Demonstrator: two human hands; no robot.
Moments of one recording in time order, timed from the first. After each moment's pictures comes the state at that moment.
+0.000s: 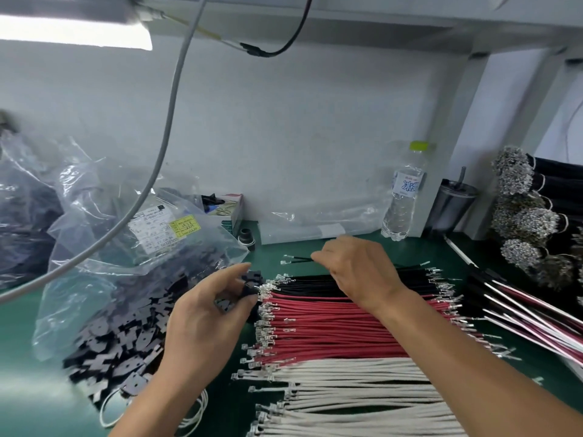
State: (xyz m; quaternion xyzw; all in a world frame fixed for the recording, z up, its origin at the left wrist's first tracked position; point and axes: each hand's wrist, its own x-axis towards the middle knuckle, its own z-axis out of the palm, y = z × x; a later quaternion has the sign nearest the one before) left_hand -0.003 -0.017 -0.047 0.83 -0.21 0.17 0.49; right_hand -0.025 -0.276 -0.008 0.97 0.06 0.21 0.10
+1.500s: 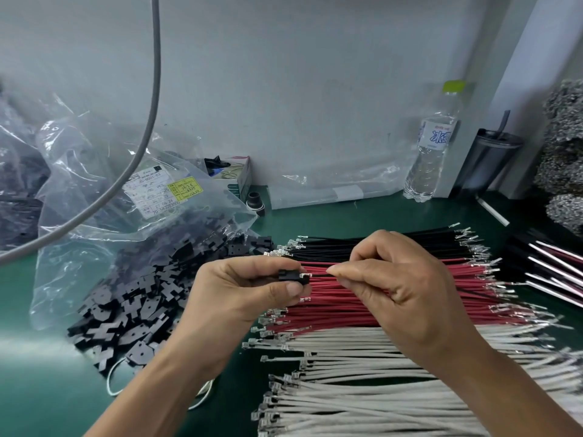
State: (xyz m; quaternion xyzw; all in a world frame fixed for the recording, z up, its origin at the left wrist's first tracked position) left_hand -0.028 -0.031 -0.028 0.59 -0.17 -0.18 0.76; right_hand -0.112 -0.237 -0.023 0.90 0.11 0.36 -0.23
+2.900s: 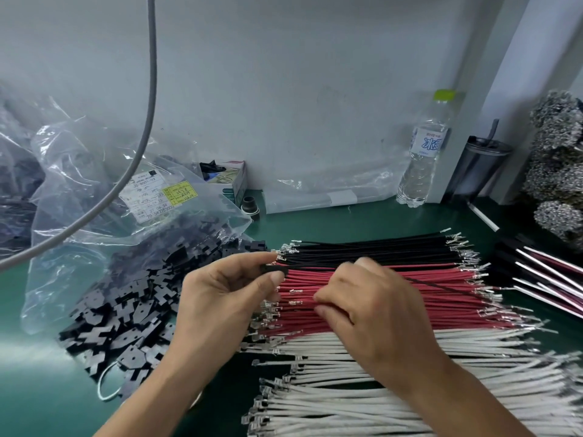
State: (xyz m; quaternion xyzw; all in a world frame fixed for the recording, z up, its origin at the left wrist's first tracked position) left_hand -0.030 -0.032 -0.037 0.68 -0.18 -0.03 0.71; right_hand -0.109 -0.223 -0.041 0.95 0.07 0.30 -0.09
